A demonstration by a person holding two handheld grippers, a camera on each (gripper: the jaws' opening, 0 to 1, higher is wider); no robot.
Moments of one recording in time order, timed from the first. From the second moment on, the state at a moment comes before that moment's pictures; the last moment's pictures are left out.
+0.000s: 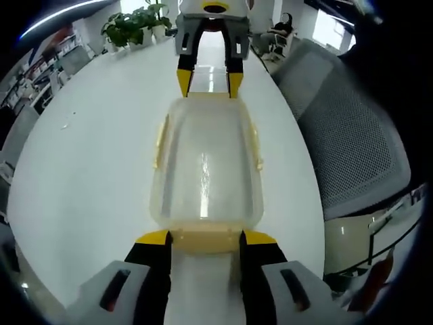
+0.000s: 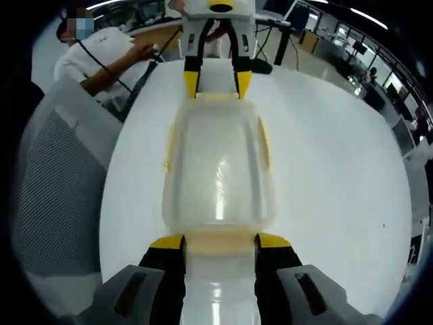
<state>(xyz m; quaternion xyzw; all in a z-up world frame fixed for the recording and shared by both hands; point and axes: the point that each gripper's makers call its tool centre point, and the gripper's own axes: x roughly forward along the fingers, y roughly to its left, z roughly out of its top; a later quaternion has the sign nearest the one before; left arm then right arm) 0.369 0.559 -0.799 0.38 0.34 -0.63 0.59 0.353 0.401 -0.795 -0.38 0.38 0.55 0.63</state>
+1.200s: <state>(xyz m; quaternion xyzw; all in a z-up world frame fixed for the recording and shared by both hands) 0.369 0.538 -0.769 0.39 0.35 -0.61 0.59 0.355 0.380 -0.769 -0.38 0.38 0.57 0.62</state>
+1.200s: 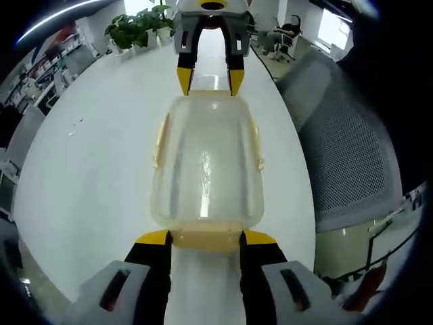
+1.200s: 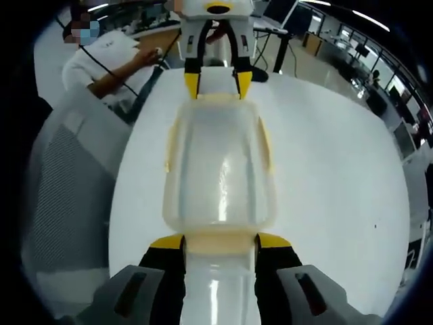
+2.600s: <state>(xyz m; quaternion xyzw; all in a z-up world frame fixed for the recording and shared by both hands) 0.356 0.444 -0.765 0.39 0.34 -0.62 0.59 0.337 0.286 -0.768 -0.38 0.40 0.55 0.63</state>
